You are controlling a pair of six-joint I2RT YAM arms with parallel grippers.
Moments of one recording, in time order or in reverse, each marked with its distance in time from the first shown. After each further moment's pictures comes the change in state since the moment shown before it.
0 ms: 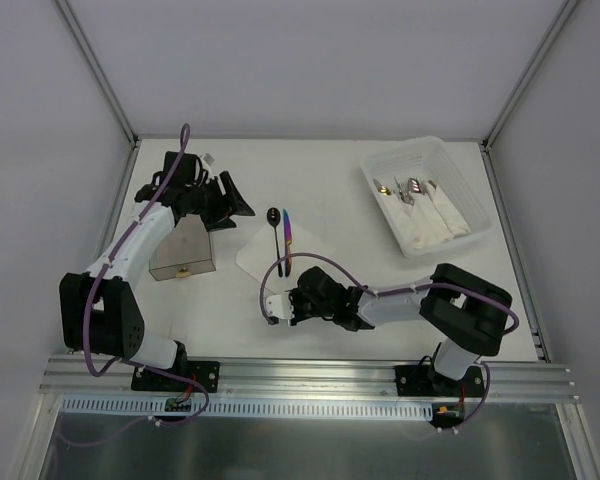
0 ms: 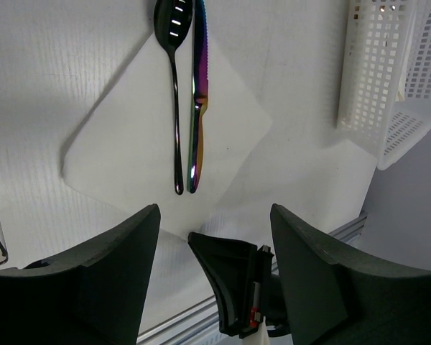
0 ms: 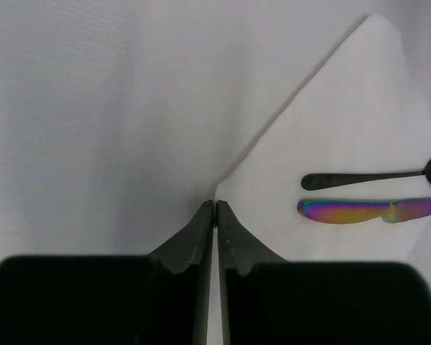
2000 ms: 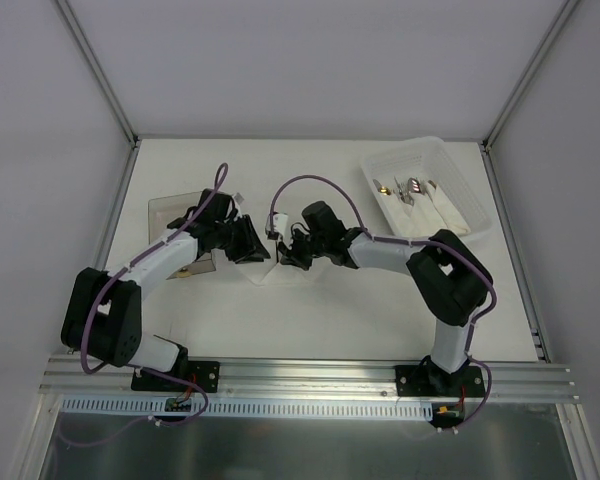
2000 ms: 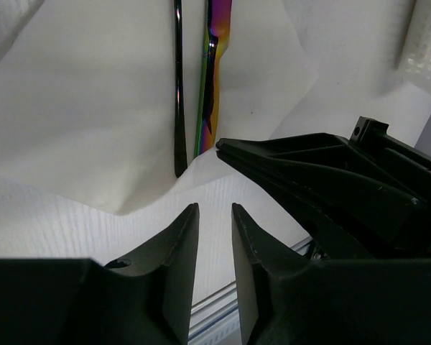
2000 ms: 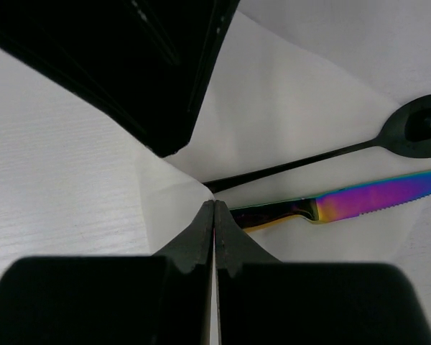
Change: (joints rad) left arm -0.194 -0.030 -0.309 0.216 -0.053 -0.092; right arm -0.331 0.179 0.412 -0.283 -0.376 0.354
